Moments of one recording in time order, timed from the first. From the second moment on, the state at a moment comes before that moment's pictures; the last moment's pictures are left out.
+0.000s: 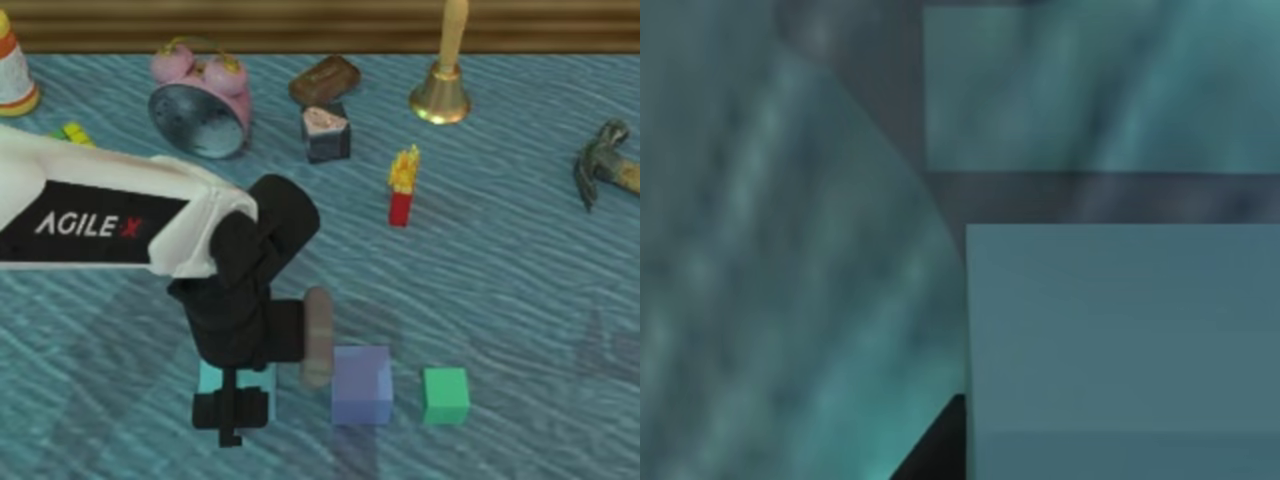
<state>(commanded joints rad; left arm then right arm) -0.66 1.92 1.06 -0.71 0.01 0.91 0.01 0.00 0.00 0.00 0.00 0.00</state>
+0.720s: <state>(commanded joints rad) -0.66 1.92 1.06 -0.71 0.01 0.91 0.01 0.00 0.00 0.00 0.00 0.00</state>
